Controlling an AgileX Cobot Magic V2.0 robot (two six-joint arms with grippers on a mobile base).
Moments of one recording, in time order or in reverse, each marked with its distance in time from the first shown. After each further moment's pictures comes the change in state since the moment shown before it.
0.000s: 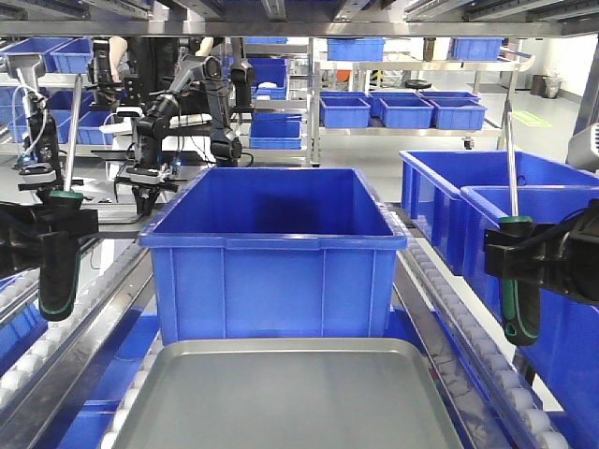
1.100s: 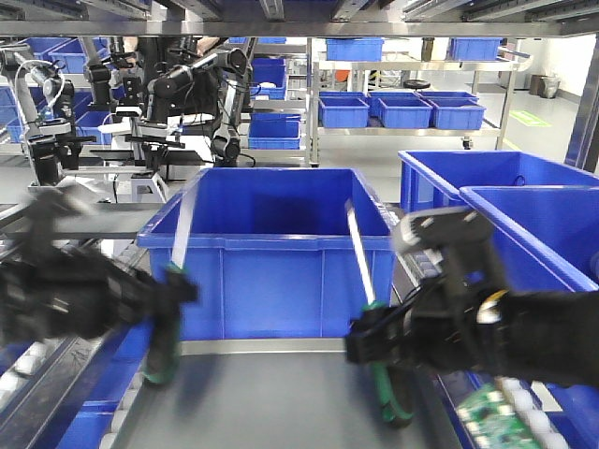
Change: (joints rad) left arm -0.143 0.251 -0.007 -0.131 0.125 -0.019; right arm 0.246 0.249 0.000 0.118 0.009 -0.065
